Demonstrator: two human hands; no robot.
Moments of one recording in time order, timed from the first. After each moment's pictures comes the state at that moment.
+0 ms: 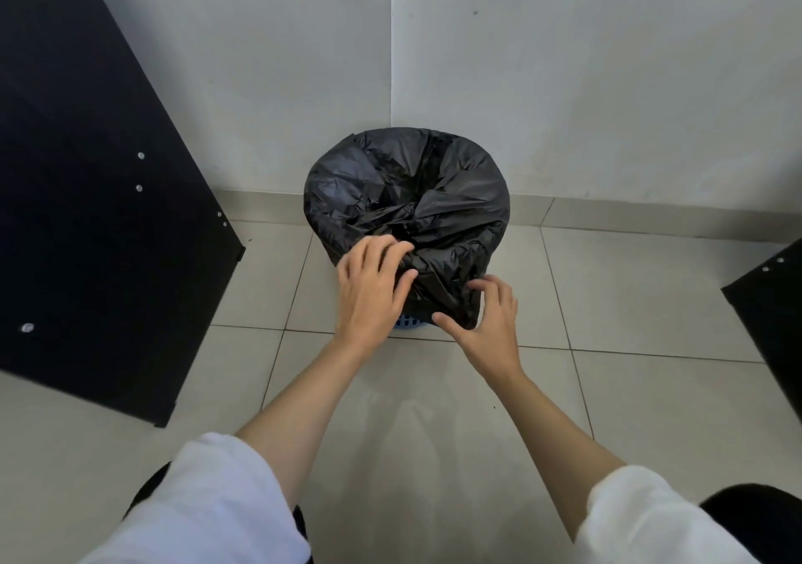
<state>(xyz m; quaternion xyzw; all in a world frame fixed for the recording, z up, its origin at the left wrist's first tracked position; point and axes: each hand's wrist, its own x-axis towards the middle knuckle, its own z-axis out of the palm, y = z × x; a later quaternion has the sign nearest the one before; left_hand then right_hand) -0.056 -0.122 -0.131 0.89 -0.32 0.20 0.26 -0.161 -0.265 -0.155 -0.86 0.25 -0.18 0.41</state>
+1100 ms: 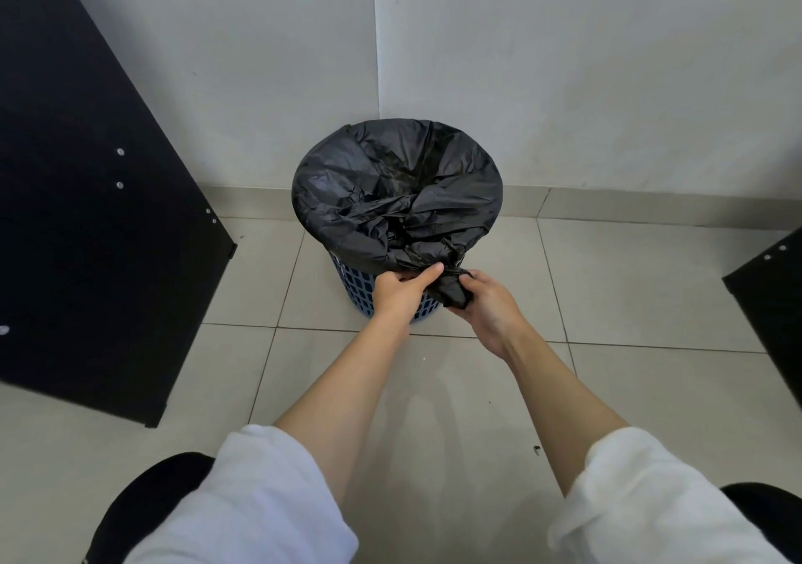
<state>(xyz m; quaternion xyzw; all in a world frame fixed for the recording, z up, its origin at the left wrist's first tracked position) -0.074 -0.185 -0.128 0.71 0.08 -0.25 0.65 -0.133 -0.294 -0.144 -0.52 0.30 -0.04 0.80</state>
